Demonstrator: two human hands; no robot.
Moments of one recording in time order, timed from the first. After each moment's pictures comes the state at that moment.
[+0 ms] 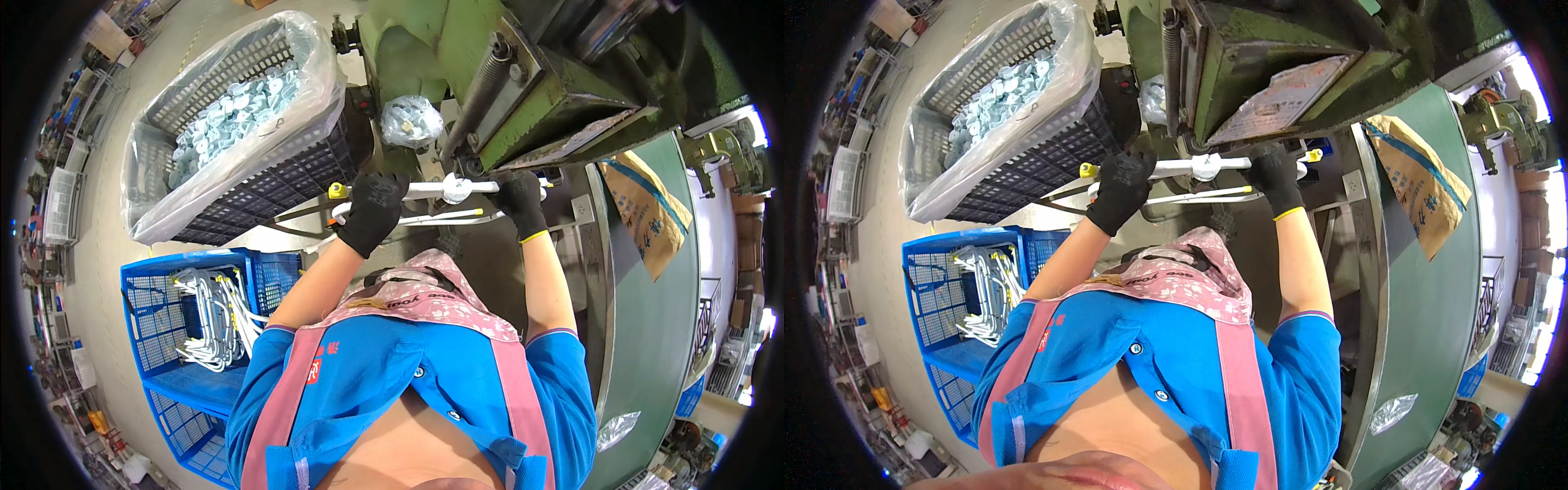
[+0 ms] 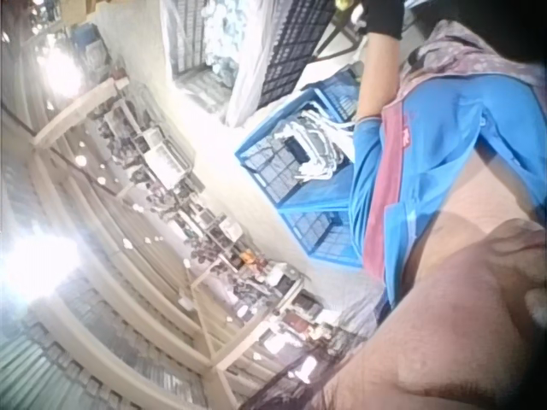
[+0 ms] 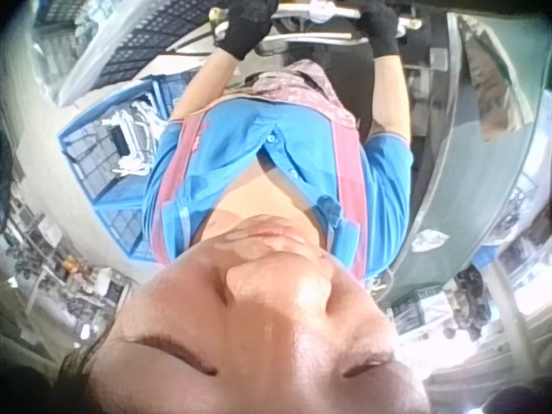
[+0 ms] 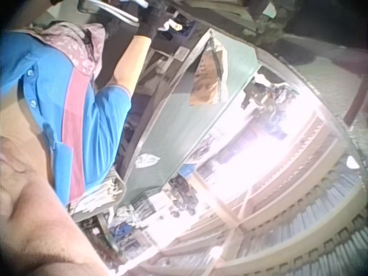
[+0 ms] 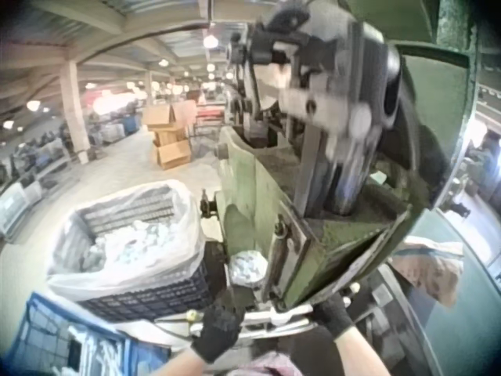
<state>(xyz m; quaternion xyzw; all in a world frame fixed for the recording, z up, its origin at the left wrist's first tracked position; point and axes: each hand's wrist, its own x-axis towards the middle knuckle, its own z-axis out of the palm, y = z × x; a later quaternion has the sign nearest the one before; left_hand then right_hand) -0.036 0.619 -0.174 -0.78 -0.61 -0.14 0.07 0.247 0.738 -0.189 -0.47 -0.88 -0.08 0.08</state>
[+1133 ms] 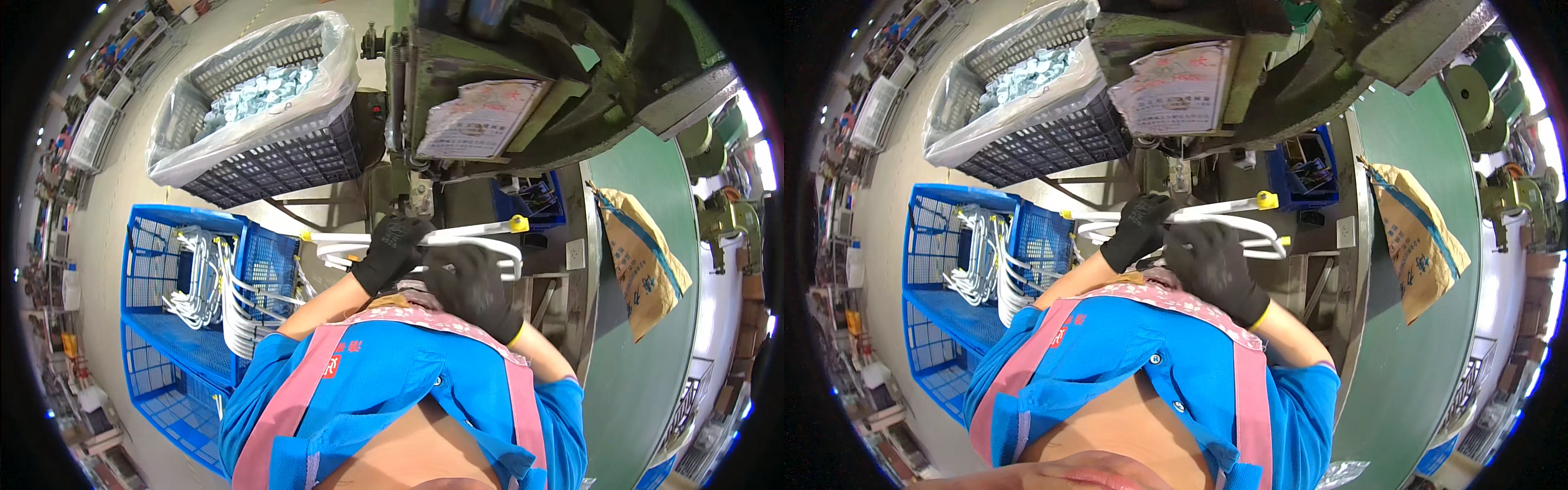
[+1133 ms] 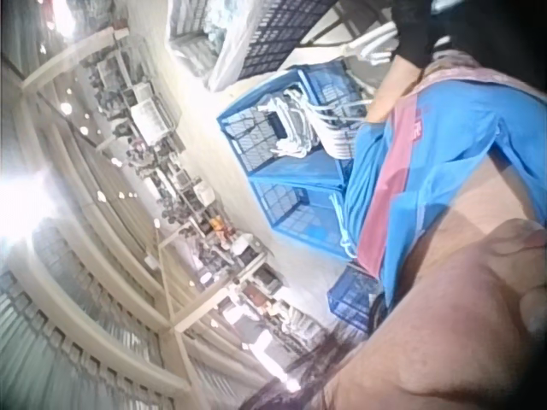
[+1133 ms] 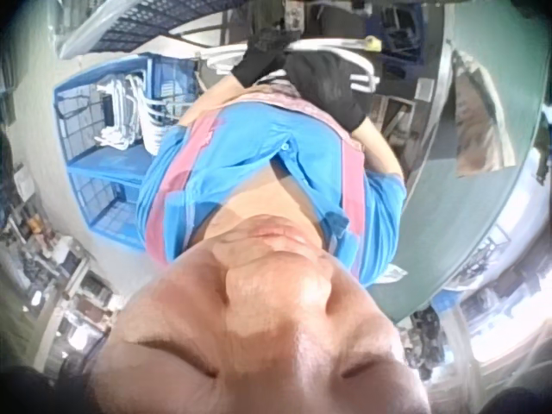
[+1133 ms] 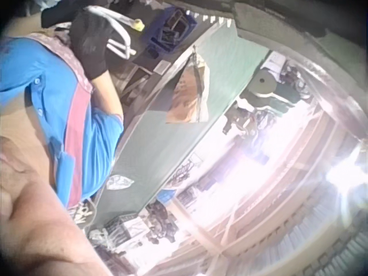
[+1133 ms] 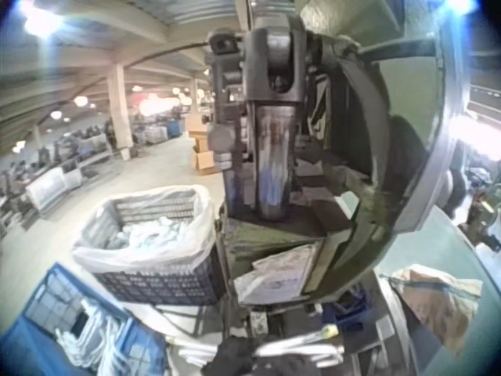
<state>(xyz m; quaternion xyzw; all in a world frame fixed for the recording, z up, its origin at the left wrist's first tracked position) 0.074 0.578 -0.153 -0.73 -0.60 -0.32 -0.09 0.257 0.613 -0.095 -0.14 -0.95 0.07 0.27</state>
